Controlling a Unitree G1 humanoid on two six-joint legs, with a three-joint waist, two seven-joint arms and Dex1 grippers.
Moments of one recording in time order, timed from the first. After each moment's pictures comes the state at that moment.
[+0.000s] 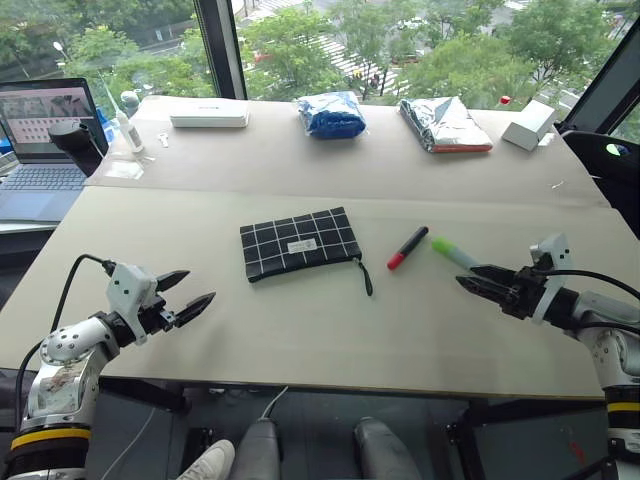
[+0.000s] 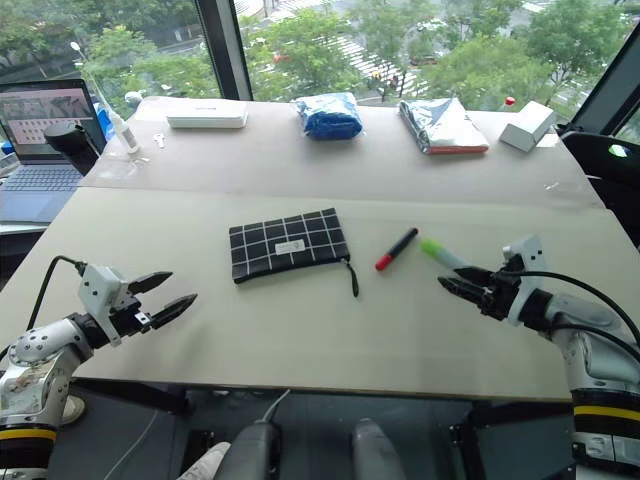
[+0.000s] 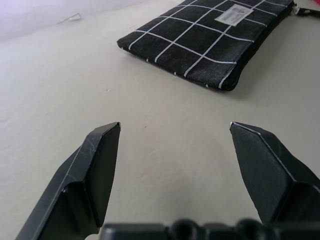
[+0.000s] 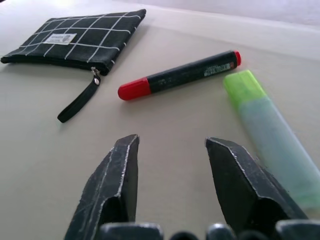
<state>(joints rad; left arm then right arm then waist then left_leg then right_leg) -0.14 0.71 0.21 0.19 -0.27 -0.05 -0.91 -0.27 -0.74 -0.25 0.11 0.53 0.51 1.00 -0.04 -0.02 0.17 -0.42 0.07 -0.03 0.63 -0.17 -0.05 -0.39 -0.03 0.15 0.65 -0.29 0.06</state>
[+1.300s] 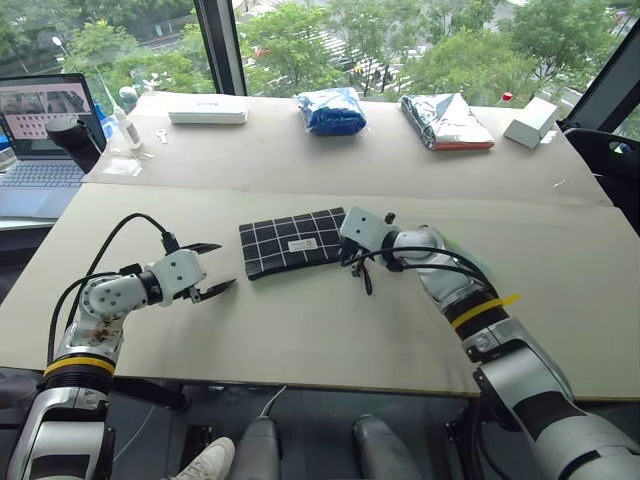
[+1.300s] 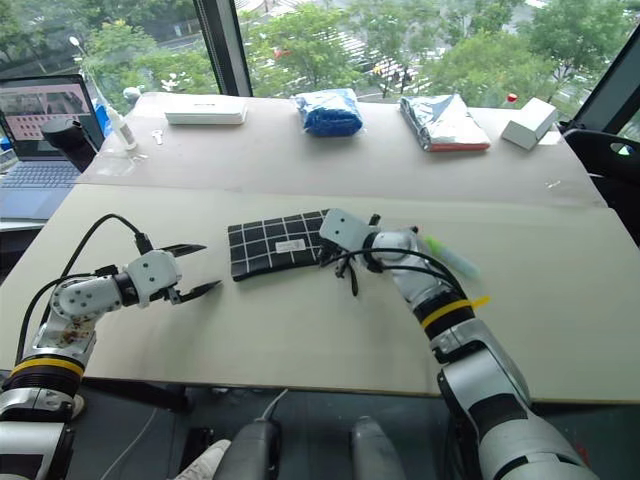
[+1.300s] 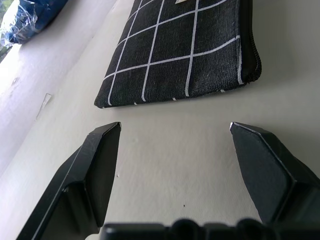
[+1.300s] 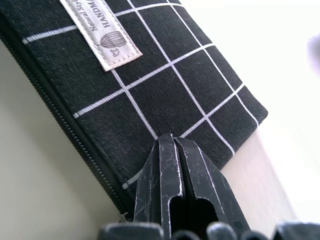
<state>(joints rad) -0.46 0.72 0.00 0.61 0.00 -0.52 -0.93 -0.88 -0.36 0.39 0.56 -0.20 0.14 0.68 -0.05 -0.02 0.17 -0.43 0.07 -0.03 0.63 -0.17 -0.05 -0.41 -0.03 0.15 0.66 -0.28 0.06</state>
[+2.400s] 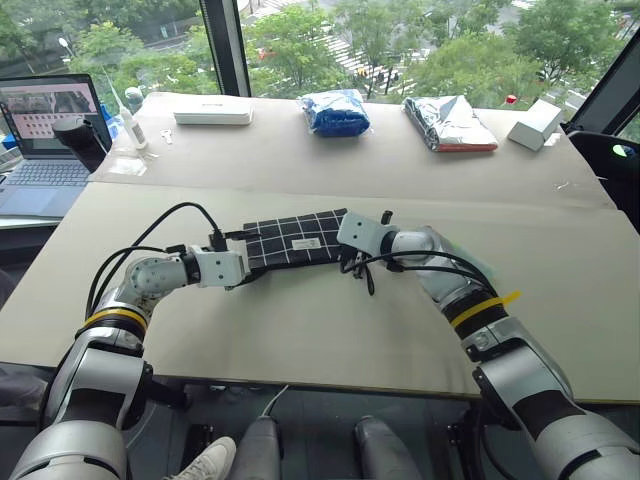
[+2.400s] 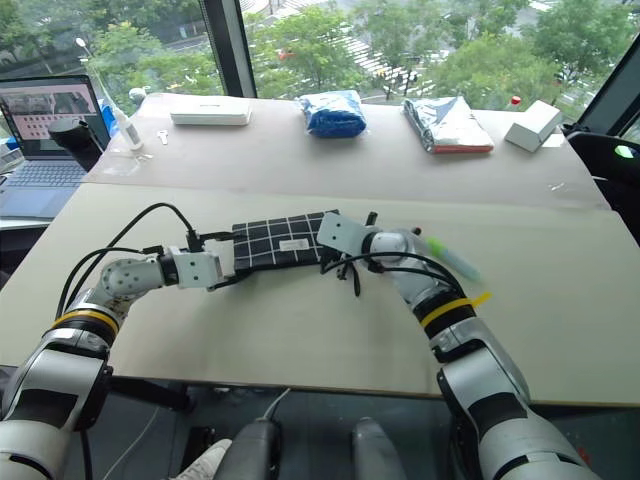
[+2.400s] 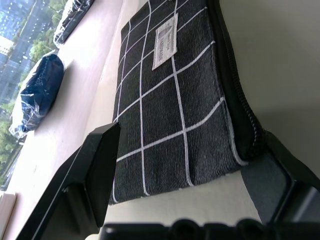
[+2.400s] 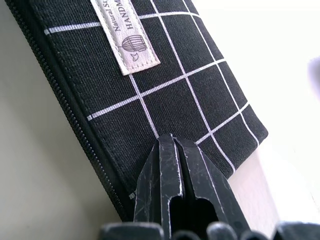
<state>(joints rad) -0.84 0.61 -0.23 1.17 0.28 -1.05 -0.73 -0.87 -0.35 0.40 0.56 -0.27 0.09 0.69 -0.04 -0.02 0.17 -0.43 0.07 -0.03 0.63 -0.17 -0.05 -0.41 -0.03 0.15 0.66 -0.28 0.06</state>
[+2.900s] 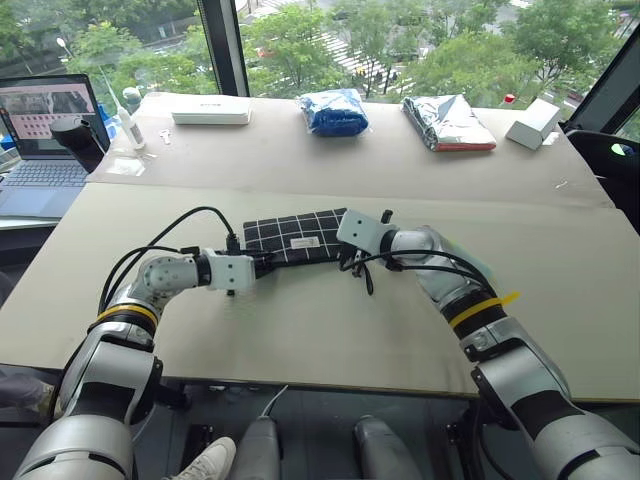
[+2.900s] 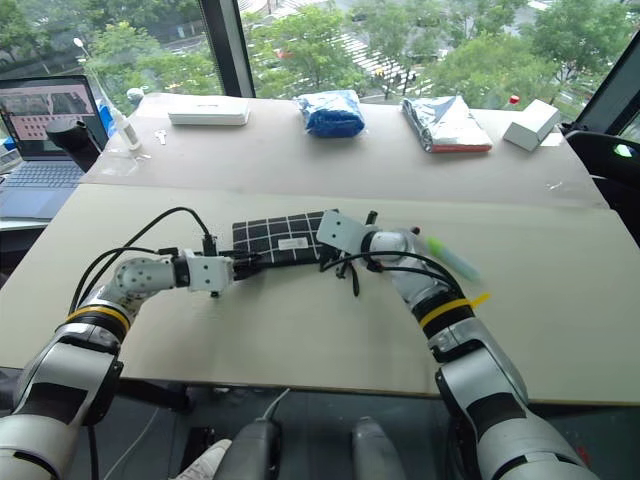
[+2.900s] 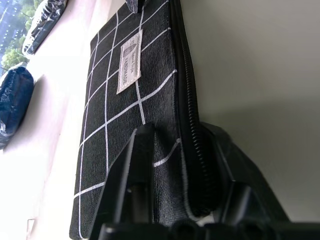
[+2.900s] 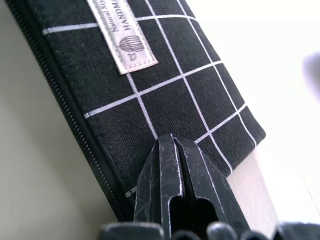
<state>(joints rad) -0.86 0.59 -0.25 1.20 0.27 -1.05 -0.79 -0.87 -0.34 0.38 0.56 -0.27 0.09 0.68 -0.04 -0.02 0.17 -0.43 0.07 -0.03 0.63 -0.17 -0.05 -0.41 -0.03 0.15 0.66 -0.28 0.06</state>
